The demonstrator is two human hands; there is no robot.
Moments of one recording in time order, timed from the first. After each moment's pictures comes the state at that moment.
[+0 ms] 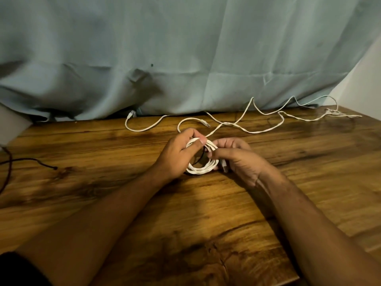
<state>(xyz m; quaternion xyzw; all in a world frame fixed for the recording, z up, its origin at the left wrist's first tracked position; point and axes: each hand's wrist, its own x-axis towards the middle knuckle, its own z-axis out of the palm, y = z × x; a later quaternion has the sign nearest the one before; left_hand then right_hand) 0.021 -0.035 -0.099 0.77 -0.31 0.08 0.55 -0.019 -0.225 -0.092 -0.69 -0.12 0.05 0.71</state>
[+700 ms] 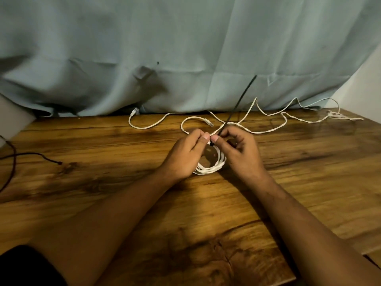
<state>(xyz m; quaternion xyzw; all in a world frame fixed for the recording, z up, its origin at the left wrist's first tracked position) 0.019 -0.042 -0.103 0.79 -0.29 0.08 0.54 -0.015 -0.212 -0.096 -0.79 -0.16 -0.27 0.53</state>
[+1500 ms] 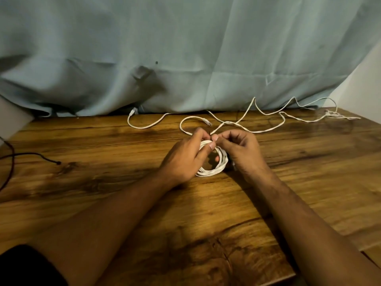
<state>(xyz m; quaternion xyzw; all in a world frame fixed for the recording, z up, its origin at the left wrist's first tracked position) 0.011 -0.039 -0.102 0.85 -0.33 0.15 0.39 -0.020 -0.213 -0.092 -0.71 -0.09 -0.15 0.69</state>
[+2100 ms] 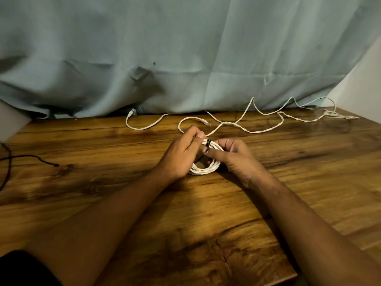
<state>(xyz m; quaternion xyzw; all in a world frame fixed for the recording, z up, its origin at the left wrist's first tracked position) 0.017 -0.037 -0.100 0.79 -0.30 0.08 0.53 -0.017 -0.213 -0.102 -0.71 -0.10 -0.02 0.69</state>
